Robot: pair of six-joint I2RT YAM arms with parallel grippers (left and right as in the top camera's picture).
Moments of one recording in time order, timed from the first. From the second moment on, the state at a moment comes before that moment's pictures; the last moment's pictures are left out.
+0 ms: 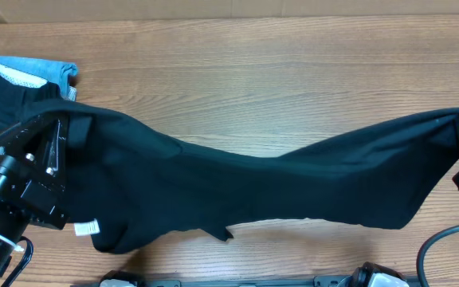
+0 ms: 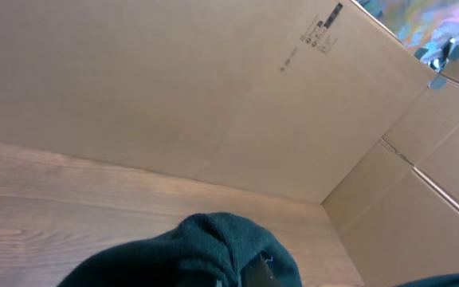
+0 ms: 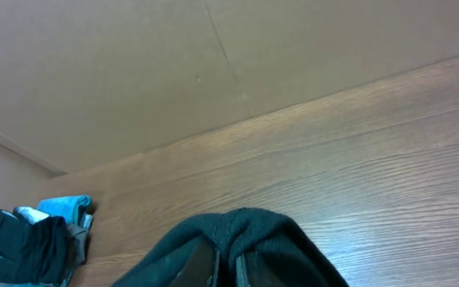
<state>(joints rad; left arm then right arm) -0.19 1.29 2.64 -1.52 0.13 -0.52 -0.33 1.21 2.37 -1.64 -0.45 0.19</state>
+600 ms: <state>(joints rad) -0.19 1.44 2.64 -1.55 0.16 -0.52 -0.33 1.20 2.37 -1.64 -0.44 0.23</state>
